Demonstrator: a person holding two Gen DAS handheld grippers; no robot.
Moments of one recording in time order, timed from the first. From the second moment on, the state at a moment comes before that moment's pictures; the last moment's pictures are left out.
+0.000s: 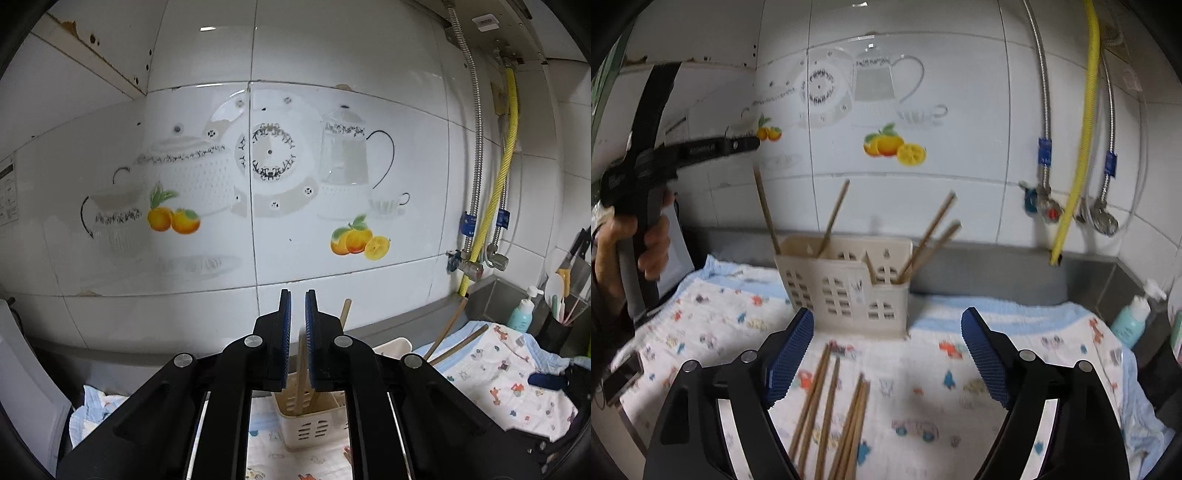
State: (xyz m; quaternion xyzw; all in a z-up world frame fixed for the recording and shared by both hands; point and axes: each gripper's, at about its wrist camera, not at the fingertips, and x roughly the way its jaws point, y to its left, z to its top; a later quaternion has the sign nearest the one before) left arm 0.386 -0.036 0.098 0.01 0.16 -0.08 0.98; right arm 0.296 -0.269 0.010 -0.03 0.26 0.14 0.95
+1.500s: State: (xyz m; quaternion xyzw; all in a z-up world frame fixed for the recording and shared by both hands) left arm 0.204 -0.005 -0.033 -0.05 0.29 -0.05 0.95; right arm 0.166 -0.279 -0.134 0.00 0.40 0.14 0.90
